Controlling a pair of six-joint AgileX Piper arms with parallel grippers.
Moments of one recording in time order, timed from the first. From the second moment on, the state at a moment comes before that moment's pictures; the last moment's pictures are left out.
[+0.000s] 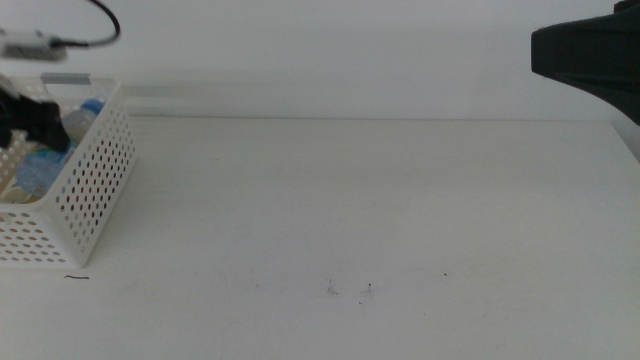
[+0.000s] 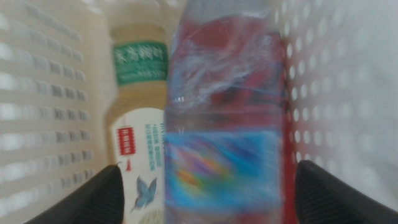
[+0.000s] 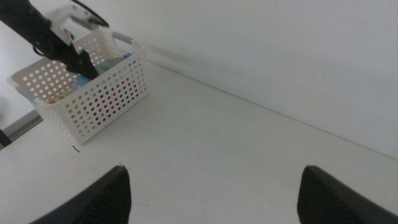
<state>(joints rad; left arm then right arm) 0.30 1.96 -1.65 -0.27 0.99 0.55 0.66 0.93 -1.22 -0.05 0.77 0.10</state>
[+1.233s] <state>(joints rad) -0.08 0.79 -0.99 -0.31 0.59 0.48 0.66 0.93 -1.22 -0.05 0.76 0.10</state>
